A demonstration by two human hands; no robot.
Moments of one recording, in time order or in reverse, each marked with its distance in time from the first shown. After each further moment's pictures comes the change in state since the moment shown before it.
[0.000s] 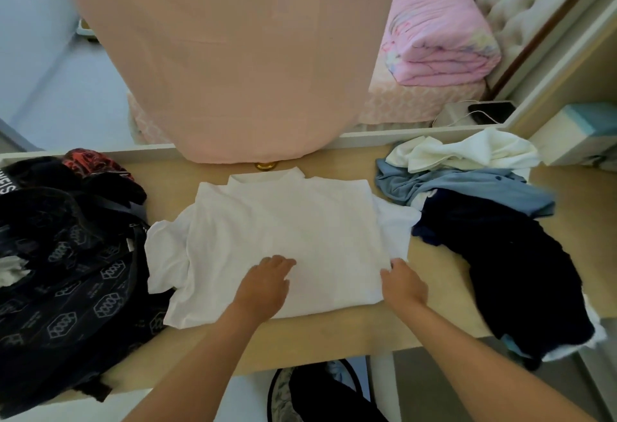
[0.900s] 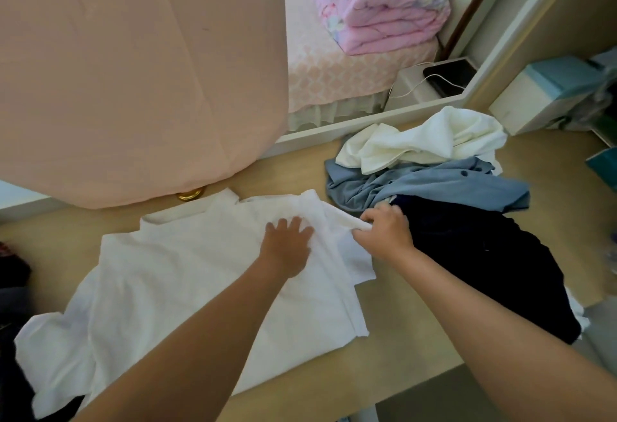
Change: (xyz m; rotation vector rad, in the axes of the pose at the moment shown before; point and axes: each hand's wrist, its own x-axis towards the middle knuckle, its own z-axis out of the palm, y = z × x) left_hand 0.223 0.103 -0.002 0.458 -0.207 0.145; right_hand 0.161 -0.001 -0.071 0.004 0.085 -0.235
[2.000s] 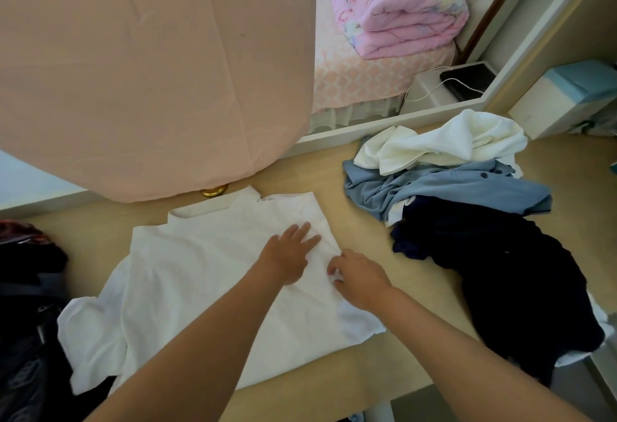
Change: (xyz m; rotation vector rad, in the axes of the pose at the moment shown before) left_hand -0.027 -0.034 0.016 -0.124 -0.103 0.106; right_hand -0.069 -0.052 0.047 -0.069 -0.419 -0.254
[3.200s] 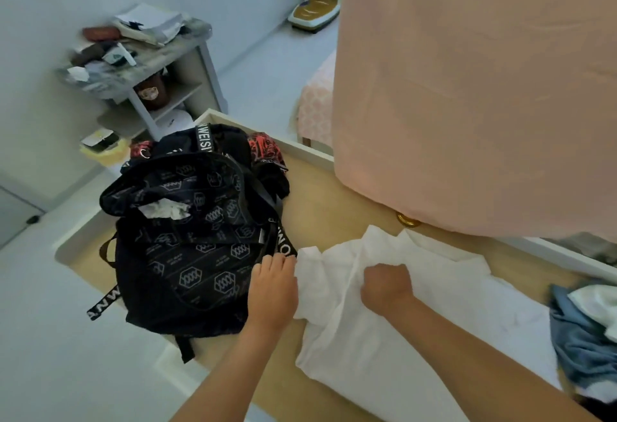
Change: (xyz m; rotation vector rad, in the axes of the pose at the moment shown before) left_hand -0.263 -0.127 0.099 -0.376 0.673 -1.013; right_hand 0.075 -0.270 0.026 -0.787 -0.075 -0.424
